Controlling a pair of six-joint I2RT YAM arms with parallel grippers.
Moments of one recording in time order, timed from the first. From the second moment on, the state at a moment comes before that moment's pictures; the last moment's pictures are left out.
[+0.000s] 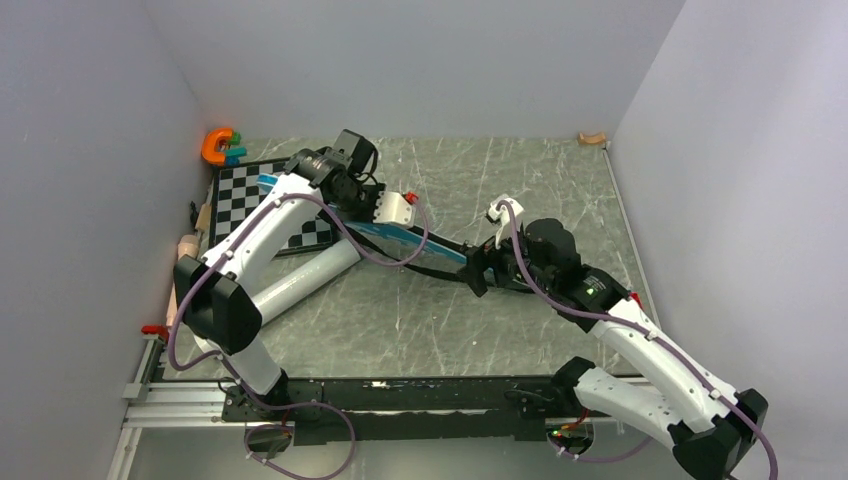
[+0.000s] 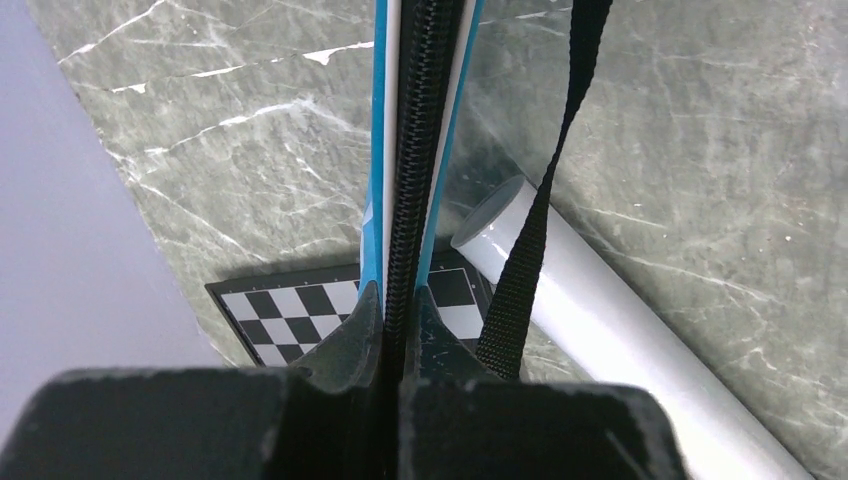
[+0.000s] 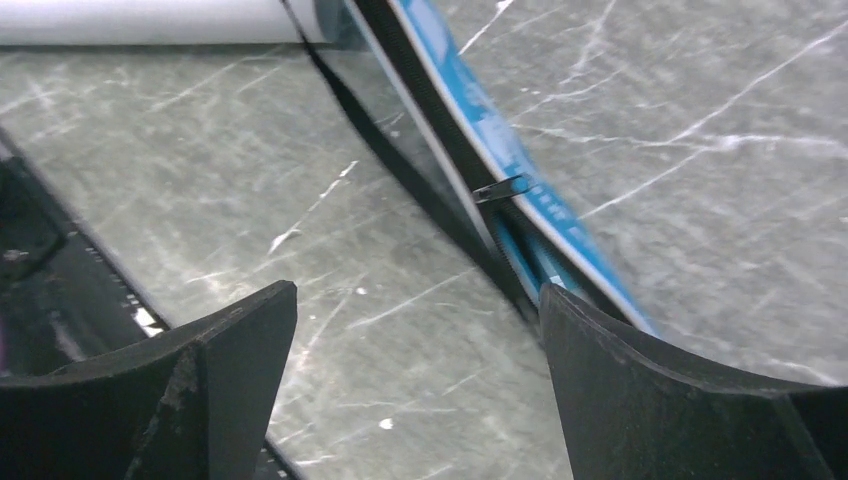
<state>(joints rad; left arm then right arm) -0.51 1.67 1.66 -1.09 0.18 1.23 0.64 0.87 0.84 -0.43 -0.15 0.08</state>
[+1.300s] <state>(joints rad) -0.47 1.61 1.62 -1.14 0.23 1.34 0.66 1.11 0.80 -0.43 -0.05 -0.09</state>
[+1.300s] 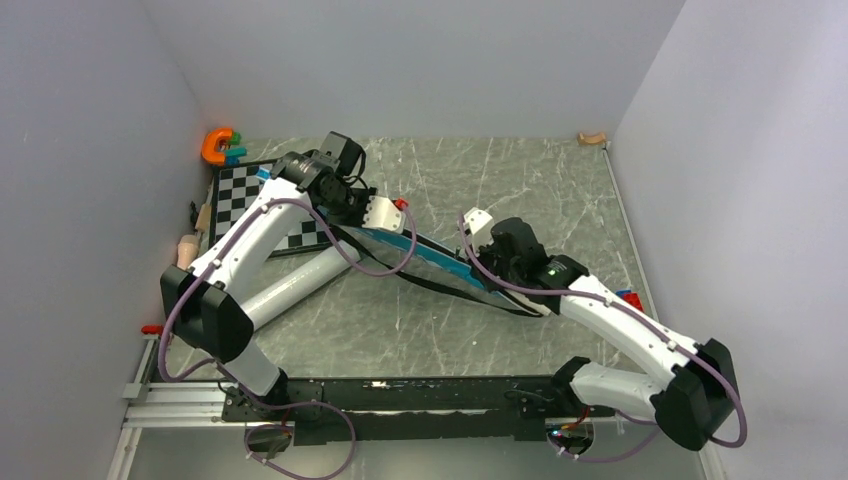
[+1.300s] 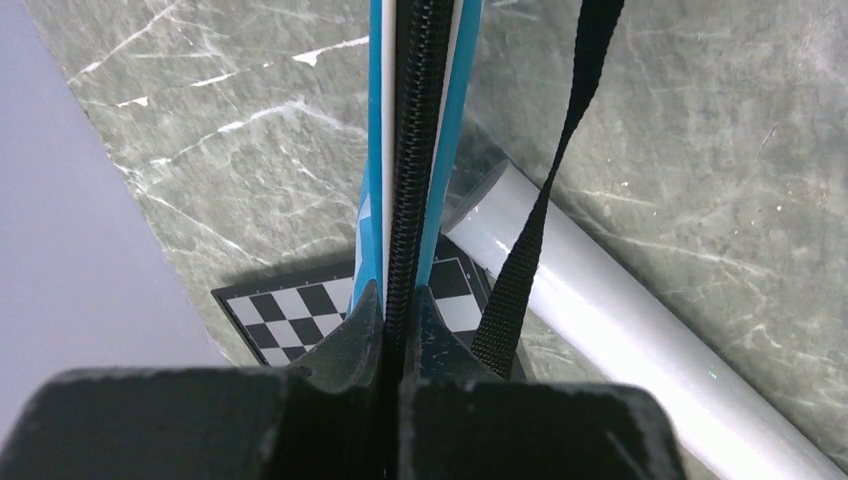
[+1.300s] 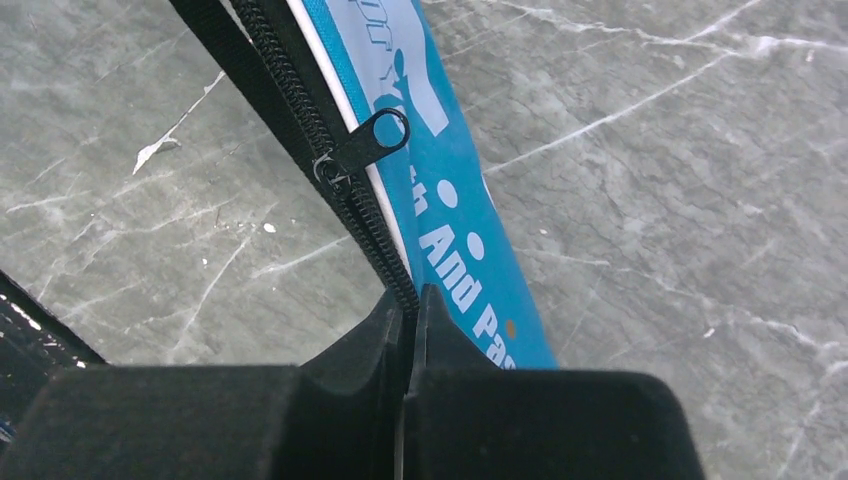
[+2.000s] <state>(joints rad) -0.69 1.61 1.70 -1.10 0.40 1.12 0.83 0.96 0.89 -0.58 0.09 -0.04</state>
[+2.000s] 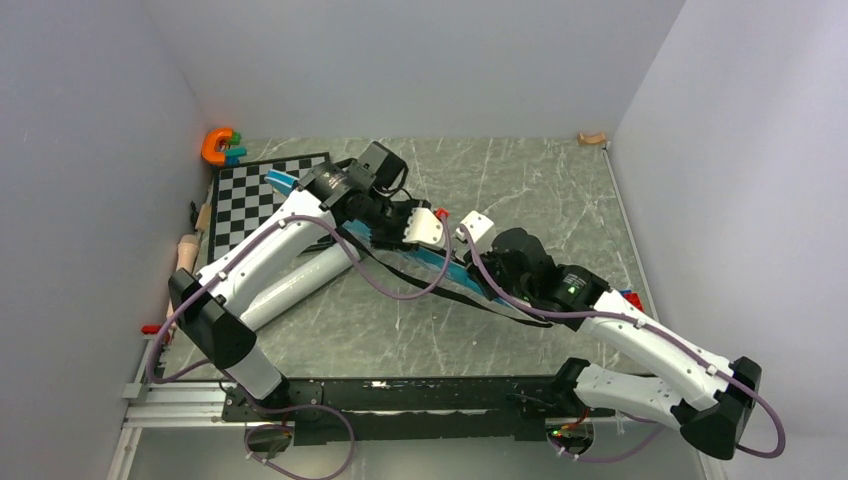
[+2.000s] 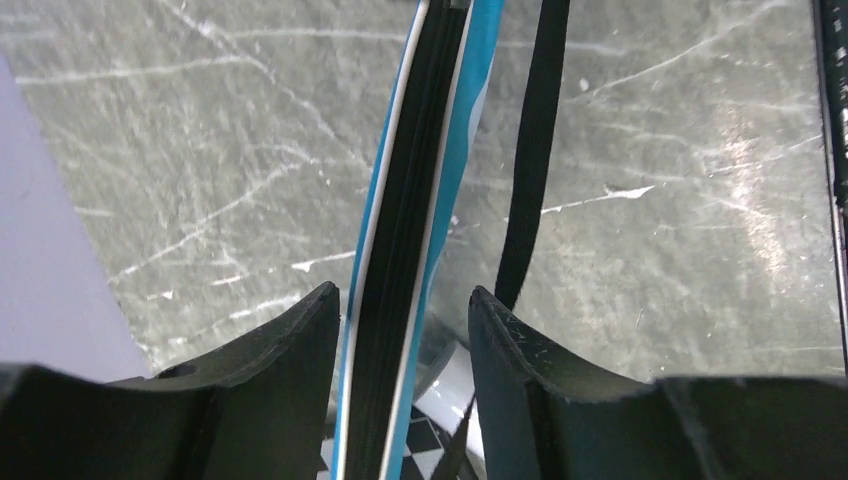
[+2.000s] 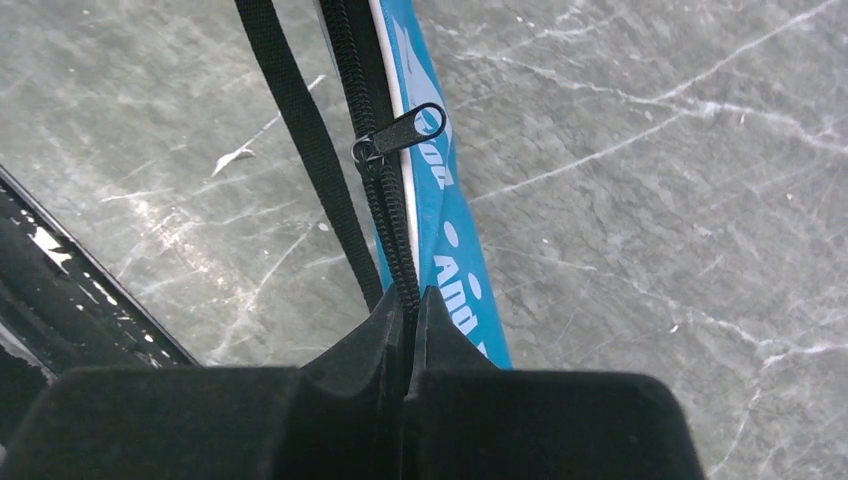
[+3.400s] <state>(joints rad) -0.81 1.67 1.78 -1.09 0.62 1.04 0.92 0.73 0.83 -0.47 0.15 0.04</state>
